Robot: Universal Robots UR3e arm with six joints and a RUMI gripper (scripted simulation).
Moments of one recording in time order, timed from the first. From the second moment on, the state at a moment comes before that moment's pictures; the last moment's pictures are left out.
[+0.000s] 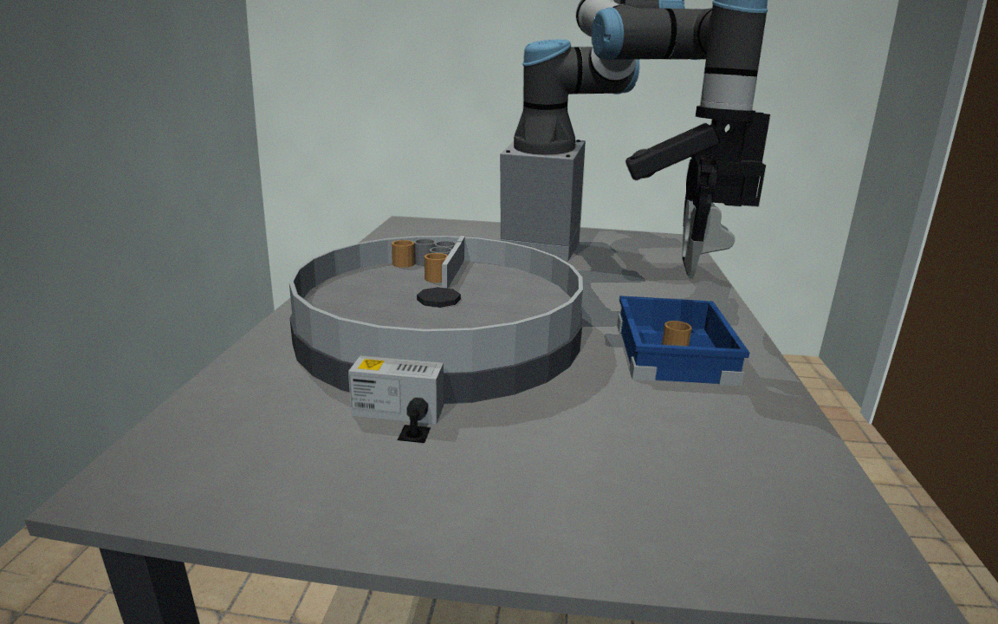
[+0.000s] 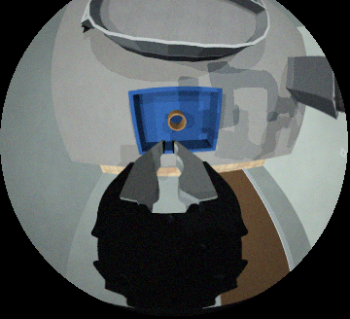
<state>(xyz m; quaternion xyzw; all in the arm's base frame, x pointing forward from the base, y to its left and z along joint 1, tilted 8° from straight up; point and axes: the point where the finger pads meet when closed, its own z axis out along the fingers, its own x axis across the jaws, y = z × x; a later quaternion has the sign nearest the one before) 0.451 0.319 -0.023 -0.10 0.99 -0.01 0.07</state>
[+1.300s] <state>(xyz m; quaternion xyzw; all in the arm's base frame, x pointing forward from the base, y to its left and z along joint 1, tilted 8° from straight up) 0.451 0.300 -0.023 -0.10 0.99 -0.01 0.07</state>
